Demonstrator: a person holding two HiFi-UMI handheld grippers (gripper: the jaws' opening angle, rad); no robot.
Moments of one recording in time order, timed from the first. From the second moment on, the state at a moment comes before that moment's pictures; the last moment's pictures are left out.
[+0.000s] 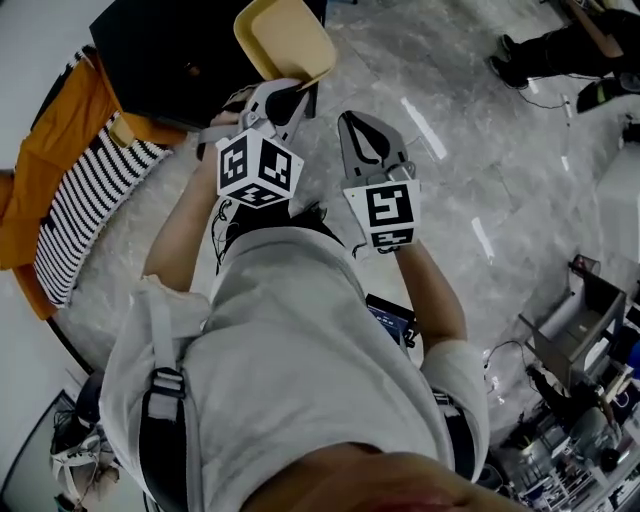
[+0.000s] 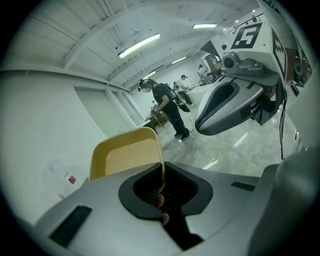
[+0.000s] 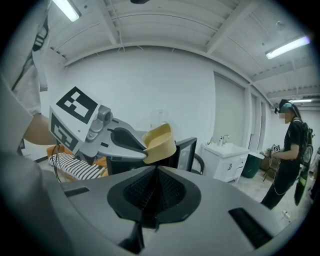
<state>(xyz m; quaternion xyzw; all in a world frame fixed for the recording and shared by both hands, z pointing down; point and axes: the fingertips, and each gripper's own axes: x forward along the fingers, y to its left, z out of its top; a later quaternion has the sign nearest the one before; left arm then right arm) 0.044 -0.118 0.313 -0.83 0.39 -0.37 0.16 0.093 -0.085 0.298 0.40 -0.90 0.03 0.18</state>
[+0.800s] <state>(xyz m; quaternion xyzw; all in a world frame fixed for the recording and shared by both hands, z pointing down) 0.001 -0.089 0.405 -0.84 0.33 -0.42 0.10 0.035 -0.072 0.392 0.42 -0.89 0.09 0.18</state>
